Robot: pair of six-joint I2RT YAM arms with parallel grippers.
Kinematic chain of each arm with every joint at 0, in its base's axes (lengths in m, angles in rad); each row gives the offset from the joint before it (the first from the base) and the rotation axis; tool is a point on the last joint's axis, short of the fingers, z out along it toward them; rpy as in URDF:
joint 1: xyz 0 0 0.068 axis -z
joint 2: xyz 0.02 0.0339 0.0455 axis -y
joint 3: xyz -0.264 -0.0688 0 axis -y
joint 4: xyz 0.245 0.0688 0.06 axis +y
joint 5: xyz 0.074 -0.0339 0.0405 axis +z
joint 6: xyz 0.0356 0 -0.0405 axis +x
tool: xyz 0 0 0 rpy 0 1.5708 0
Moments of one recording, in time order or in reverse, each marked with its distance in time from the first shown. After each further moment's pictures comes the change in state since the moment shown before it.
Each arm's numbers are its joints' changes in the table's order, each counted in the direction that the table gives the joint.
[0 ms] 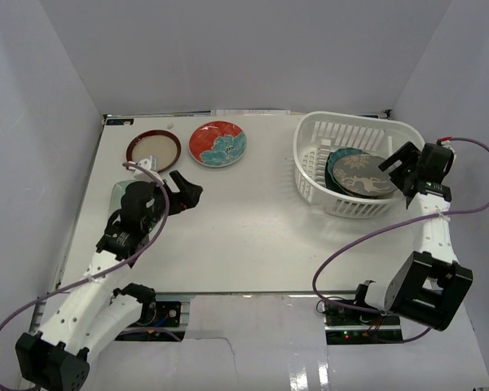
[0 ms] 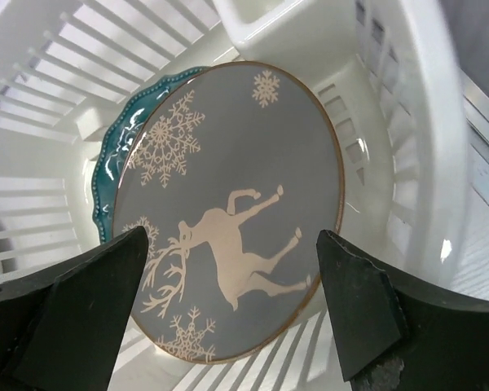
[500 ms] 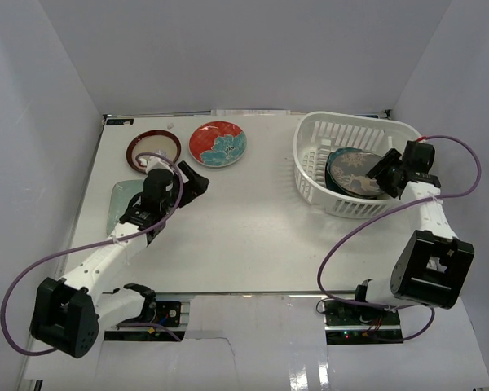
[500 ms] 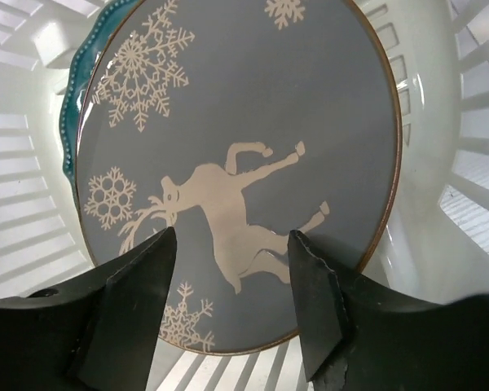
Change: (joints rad) left arm 0.000 -0.320 0.002 -0.183 0.055 -0.206; right arm -0.086 -0.167 0.070 0.086 0.029 -0.043
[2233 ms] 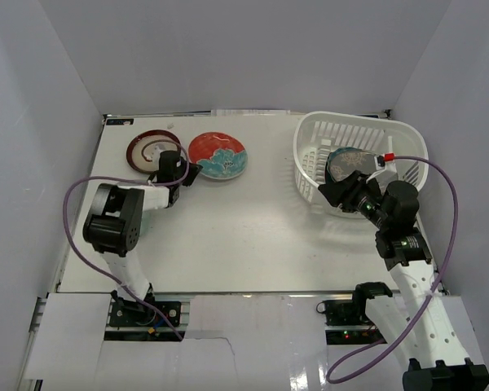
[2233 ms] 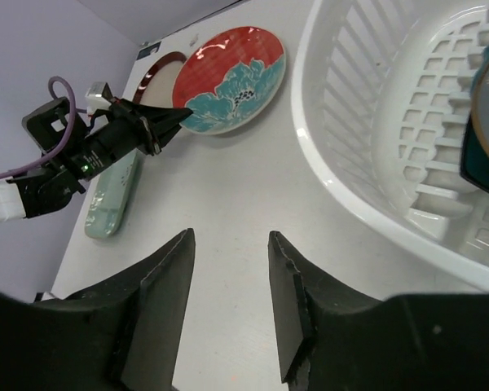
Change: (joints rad) left arm -0.168 -0.833 0.277 -0.516 -0.064 -0.332; right arm -0.380 0.726 -0.338 -0.182 0.304 0.113
